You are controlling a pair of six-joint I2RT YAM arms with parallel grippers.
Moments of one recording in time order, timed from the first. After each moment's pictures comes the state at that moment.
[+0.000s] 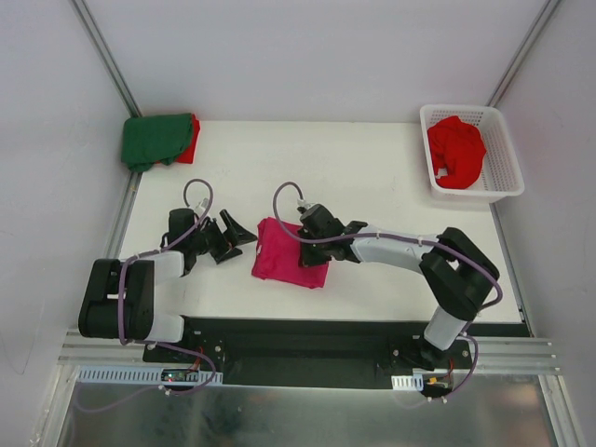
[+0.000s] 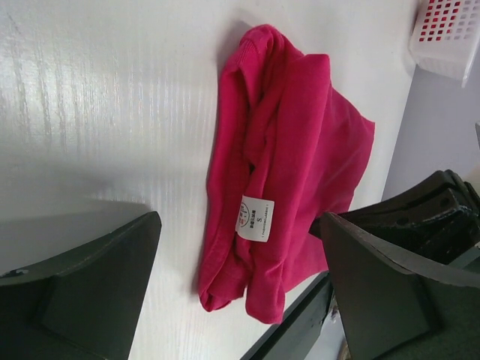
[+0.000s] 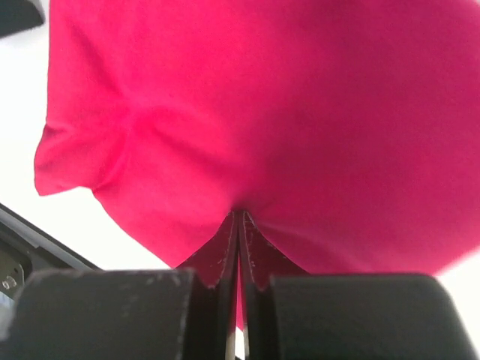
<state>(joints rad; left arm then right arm) -0.03 1.39 0.38 0.30 0.70 -0.77 0.90 1.70 1.00 -0.27 -0.06 0.62</state>
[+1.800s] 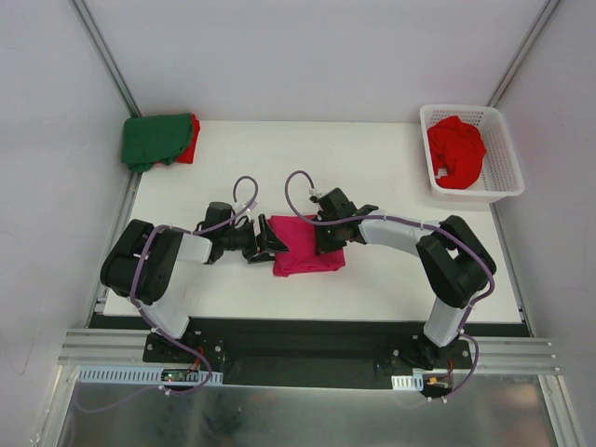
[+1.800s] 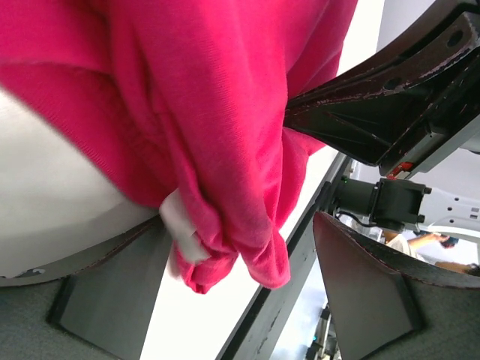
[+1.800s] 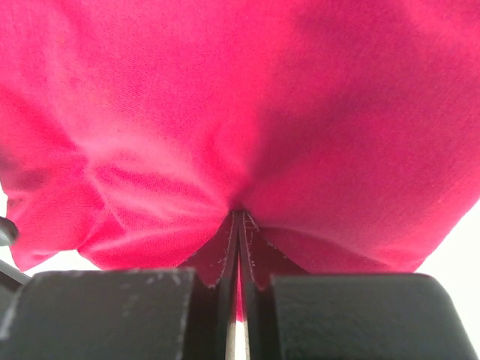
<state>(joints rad) -0.28 1.67 0.52 0.35 0.81 -0.73 0.72 1.78 1.06 -0.34 -0.14 0.39</state>
